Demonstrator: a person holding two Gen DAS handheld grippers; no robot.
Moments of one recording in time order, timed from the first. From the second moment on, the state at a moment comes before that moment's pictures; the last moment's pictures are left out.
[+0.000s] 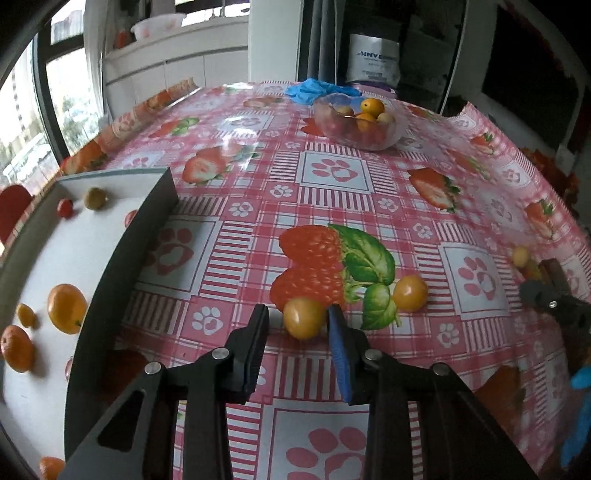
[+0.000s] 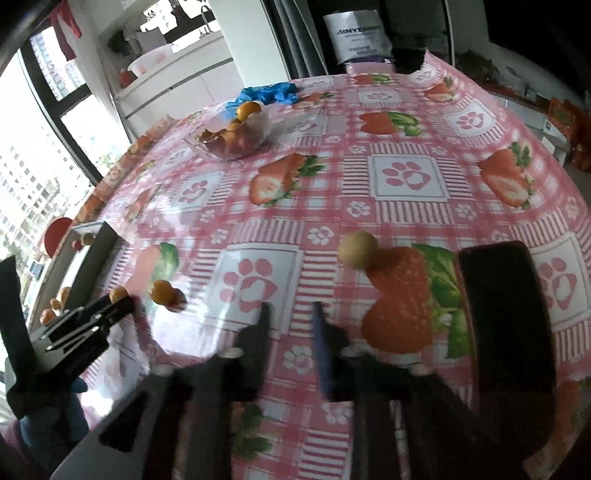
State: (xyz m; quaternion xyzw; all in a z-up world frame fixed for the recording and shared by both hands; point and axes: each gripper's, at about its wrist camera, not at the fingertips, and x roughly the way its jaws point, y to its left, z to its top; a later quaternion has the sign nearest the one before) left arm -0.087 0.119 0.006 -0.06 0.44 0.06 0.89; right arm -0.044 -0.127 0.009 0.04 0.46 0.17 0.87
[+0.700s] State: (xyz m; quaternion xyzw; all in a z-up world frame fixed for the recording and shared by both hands) left arm -0.100 0.125 0.011 -0.03 0.43 0.07 0.90; right arm -0.047 -0.049 0.013 -0.01 0.45 0.25 0.86
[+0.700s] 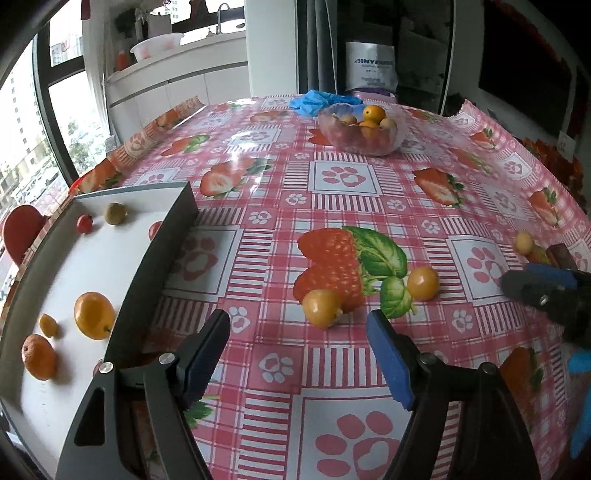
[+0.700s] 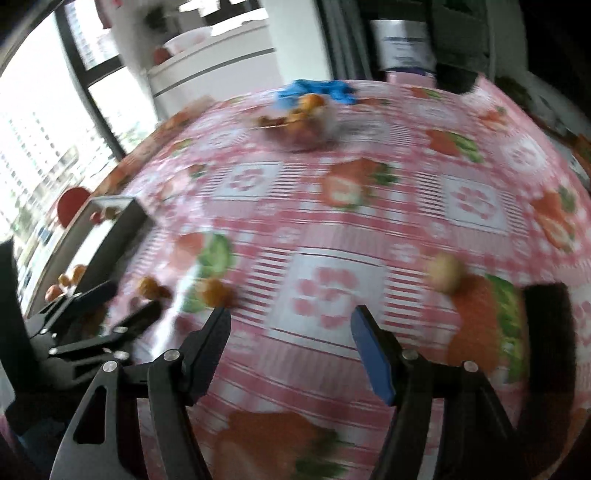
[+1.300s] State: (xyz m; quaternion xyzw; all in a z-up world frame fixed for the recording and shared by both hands) left arm -0.083 0.110 0.006 -0.01 0.44 0.02 0.90; right arm -0.034 0.010 0.001 -0.06 0.48 0.28 0.83
